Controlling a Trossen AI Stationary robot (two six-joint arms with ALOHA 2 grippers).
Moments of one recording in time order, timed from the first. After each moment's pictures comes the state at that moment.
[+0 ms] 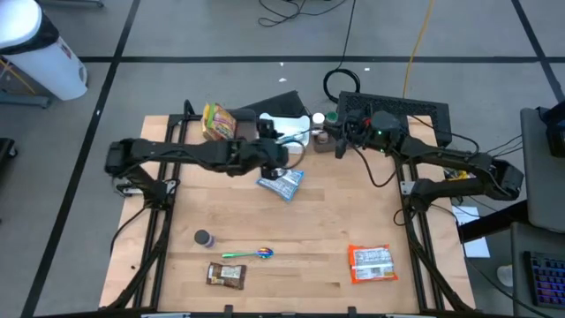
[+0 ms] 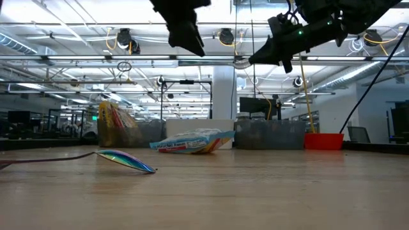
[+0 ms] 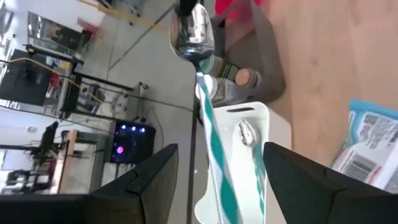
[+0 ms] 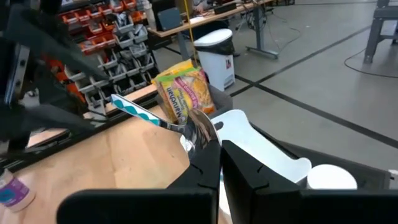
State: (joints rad) left arm 0.05 1.61 1.39 -0.42 -0.63 0.60; right arm -0.53 1.09 0.66 0.27 -0.07 0.22
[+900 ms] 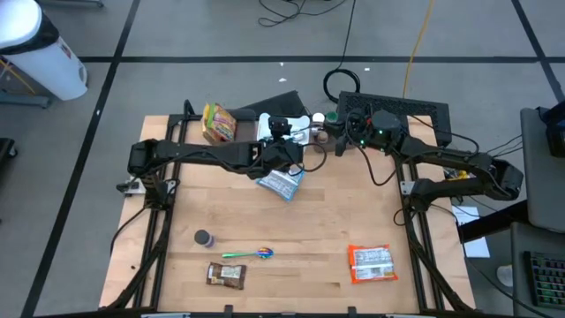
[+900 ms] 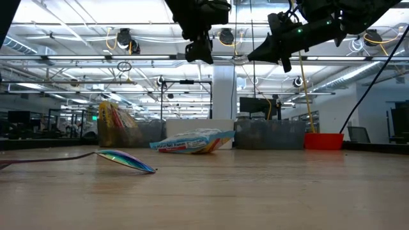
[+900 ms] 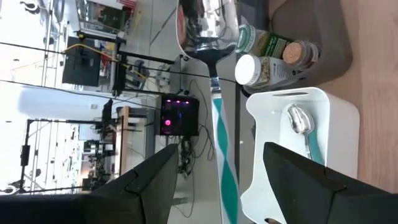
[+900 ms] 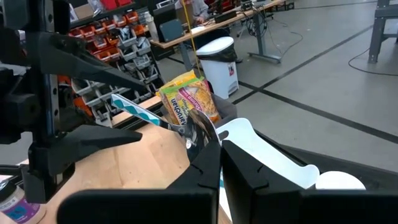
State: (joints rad) left arm 0.06 1.81 1.54 -0.38 -0.87 0.73; right arm -0.53 1.10 0.66 0.30 -0.08 0.28
